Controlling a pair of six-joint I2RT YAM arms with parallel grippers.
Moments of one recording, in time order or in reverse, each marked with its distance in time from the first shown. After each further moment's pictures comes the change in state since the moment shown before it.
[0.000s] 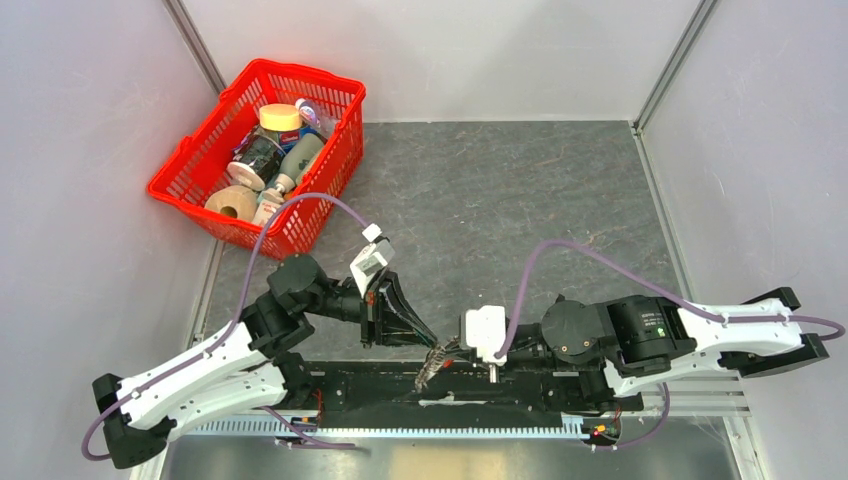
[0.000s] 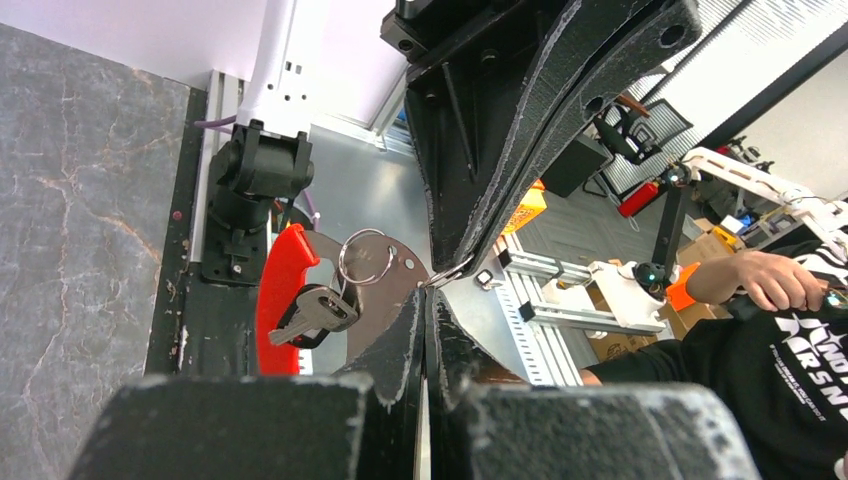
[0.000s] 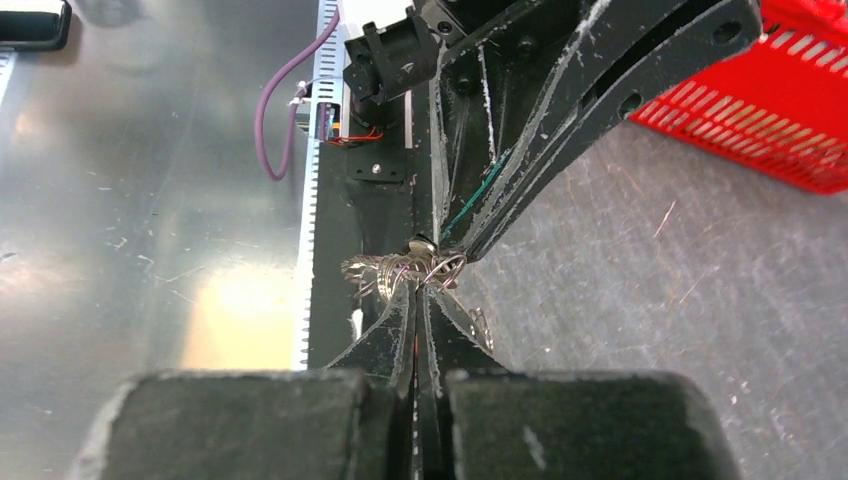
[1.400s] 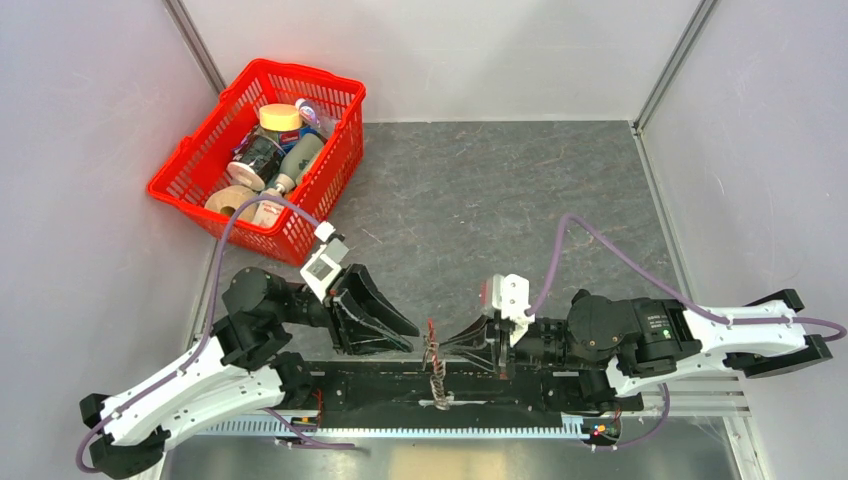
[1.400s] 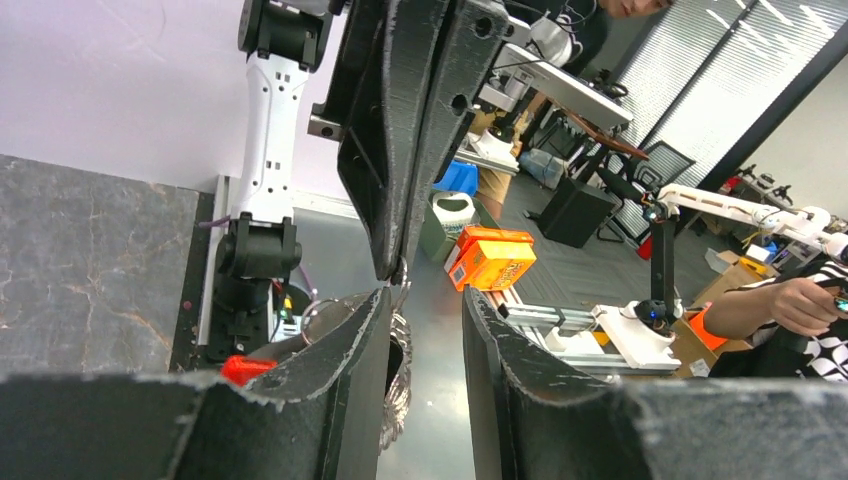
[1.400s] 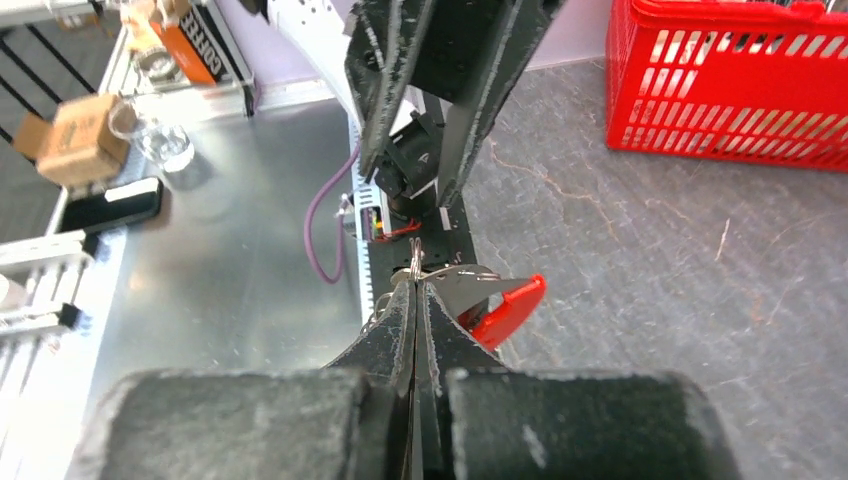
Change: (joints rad) left arm 0.000 -0.126 0.020 0.072 -0.053 -0.051; right arm 0.002 -0.081 -0.092 0.221 0.037 0.154
